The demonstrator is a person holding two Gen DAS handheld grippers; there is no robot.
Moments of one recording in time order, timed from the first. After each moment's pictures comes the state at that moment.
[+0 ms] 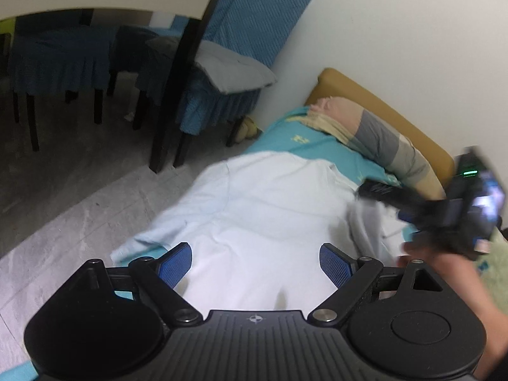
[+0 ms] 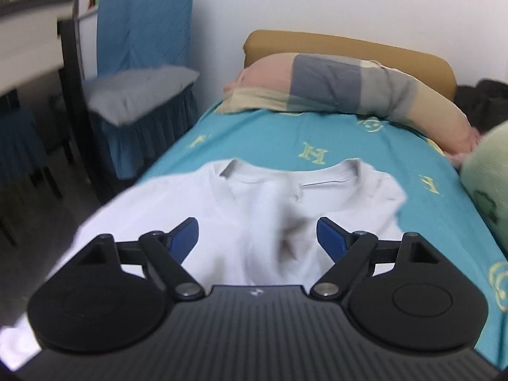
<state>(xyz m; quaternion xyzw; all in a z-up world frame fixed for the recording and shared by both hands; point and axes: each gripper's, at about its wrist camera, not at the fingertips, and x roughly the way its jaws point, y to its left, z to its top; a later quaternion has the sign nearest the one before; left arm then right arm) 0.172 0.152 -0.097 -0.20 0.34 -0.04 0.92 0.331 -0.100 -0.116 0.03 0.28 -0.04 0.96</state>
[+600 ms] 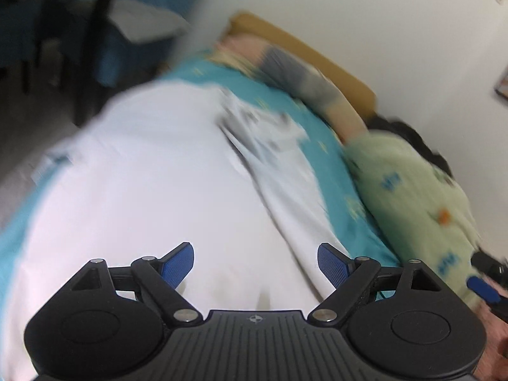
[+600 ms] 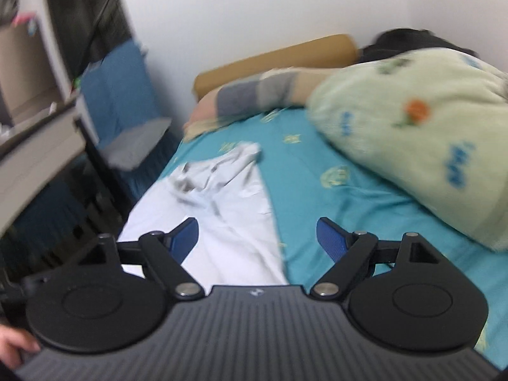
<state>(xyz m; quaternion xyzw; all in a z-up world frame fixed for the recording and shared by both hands) 0.073 0.060 -0.083 -0.17 0.41 -0.22 0.87 -0.015 -0.263 -0.037 0.20 0.23 -0.08 0.95</state>
